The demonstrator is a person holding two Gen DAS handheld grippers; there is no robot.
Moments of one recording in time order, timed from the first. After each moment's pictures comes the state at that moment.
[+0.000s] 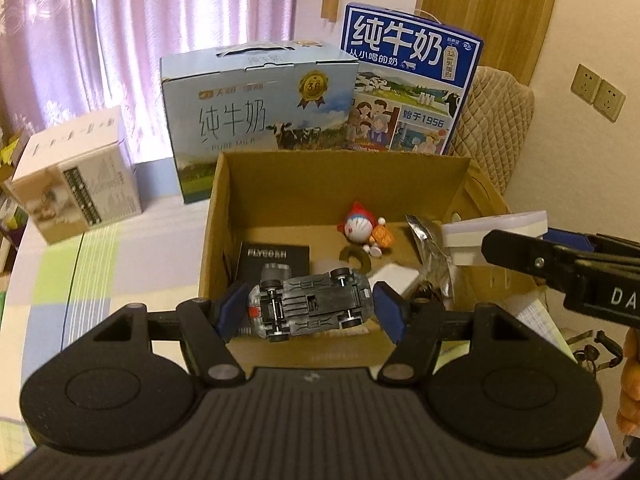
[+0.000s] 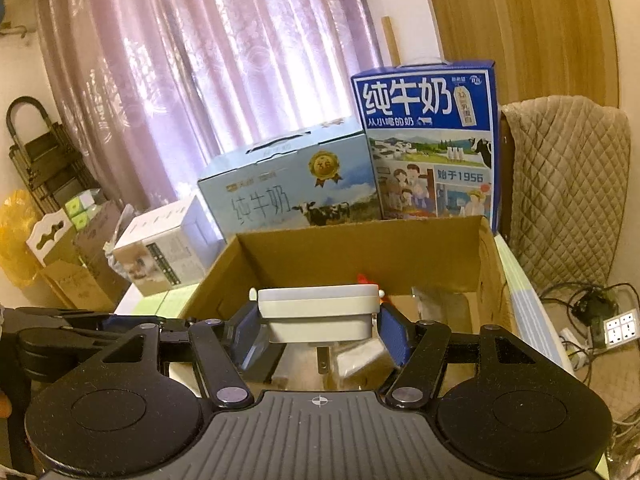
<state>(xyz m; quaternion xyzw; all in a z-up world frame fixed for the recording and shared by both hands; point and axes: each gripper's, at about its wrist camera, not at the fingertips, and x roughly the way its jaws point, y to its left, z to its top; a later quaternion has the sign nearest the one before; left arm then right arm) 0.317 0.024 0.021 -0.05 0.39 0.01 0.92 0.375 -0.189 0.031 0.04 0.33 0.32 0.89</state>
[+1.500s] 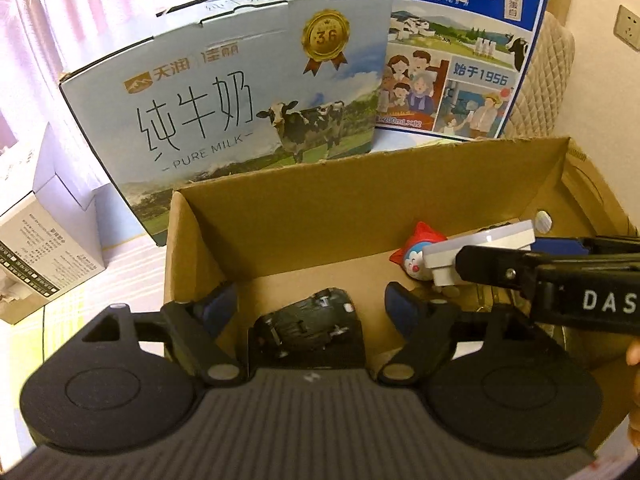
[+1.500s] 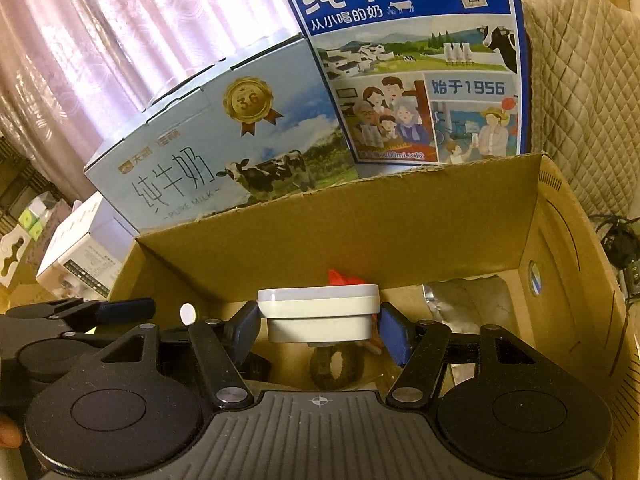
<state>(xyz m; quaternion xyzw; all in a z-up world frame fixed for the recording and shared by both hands) 0.467 0.044 -0.050 0.02 0.45 0.00 0.89 0.503 -0.131 -0.055 0.07 0.43 0.27 0.86</state>
